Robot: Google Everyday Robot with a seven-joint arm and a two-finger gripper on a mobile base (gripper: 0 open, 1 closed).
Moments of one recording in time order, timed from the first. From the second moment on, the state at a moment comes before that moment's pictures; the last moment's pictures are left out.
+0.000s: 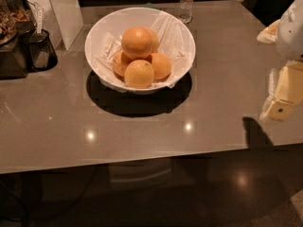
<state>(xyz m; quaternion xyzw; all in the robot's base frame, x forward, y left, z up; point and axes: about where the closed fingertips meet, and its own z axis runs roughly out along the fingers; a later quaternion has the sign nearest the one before) 0.438 -0.217 0.976 -0.60 0.78 -0.03 0.16</state>
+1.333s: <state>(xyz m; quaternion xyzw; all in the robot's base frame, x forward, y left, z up) 0.498 -0.156 0.992 -0.65 0.72 0.01 0.23</state>
